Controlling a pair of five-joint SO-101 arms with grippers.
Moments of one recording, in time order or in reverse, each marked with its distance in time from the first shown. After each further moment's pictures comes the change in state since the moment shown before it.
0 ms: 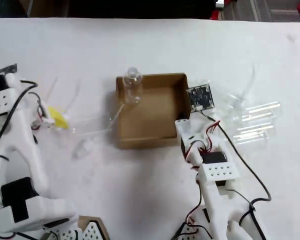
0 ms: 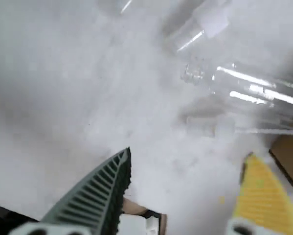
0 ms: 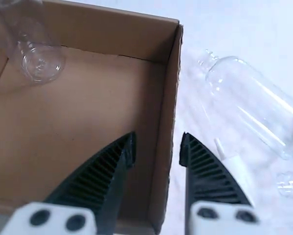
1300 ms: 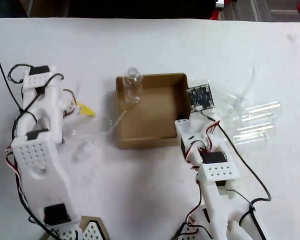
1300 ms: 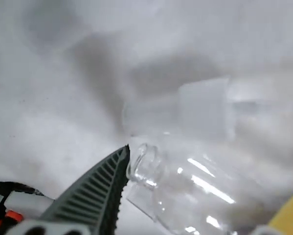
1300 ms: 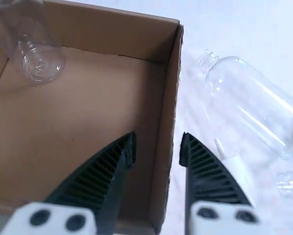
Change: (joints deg) left arm 8.2 45.8 -27.4 1.3 25.7; right arm 0.0 0.0 0.0 0.0 0.0
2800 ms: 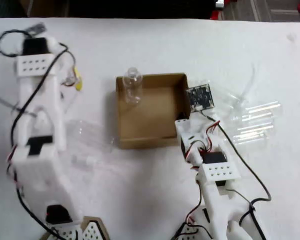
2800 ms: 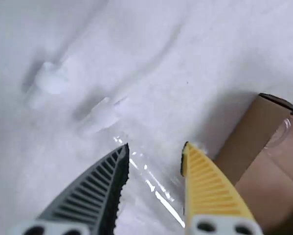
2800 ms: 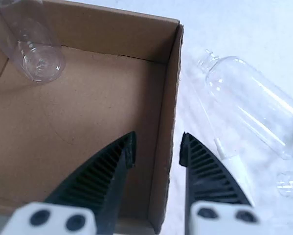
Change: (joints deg) left arm 6.1 -14.9 -17.7 1.1 -11.7; right arm 0.0 0.0 0.0 0.0 0.0
